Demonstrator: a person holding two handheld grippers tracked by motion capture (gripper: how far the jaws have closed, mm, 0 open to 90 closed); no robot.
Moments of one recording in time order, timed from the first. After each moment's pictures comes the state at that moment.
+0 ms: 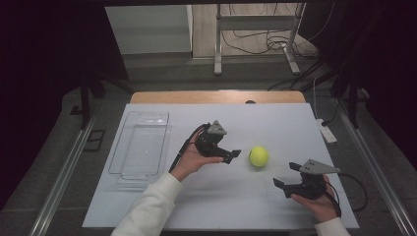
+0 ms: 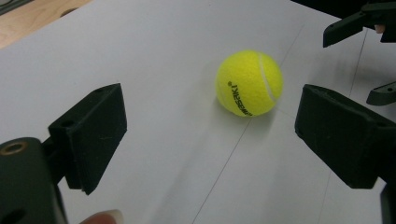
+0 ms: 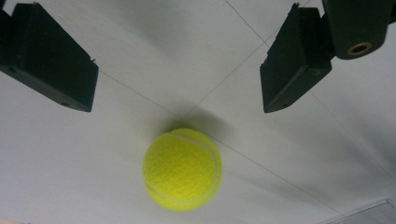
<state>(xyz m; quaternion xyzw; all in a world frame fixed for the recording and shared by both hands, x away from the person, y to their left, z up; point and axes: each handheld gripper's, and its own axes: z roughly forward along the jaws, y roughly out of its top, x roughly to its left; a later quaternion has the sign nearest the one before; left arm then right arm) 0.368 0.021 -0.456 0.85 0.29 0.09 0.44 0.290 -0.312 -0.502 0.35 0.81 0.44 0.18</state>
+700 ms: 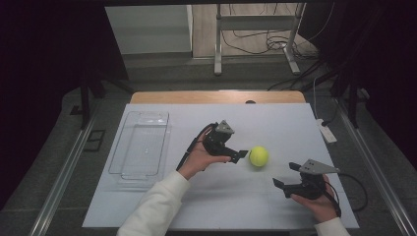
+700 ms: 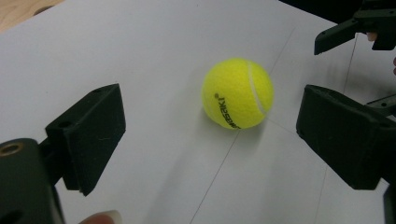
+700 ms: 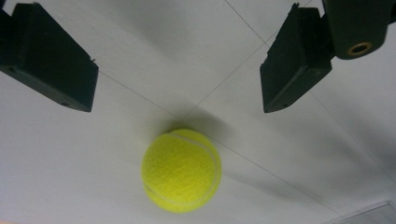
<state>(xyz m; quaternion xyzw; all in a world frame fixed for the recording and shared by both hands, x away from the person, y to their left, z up) 0.376 0.002 -0.459 0.85 0.28 0.07 0.44 0.291 -0.311 -0.503 0.34 0.81 0.44 0.18</state>
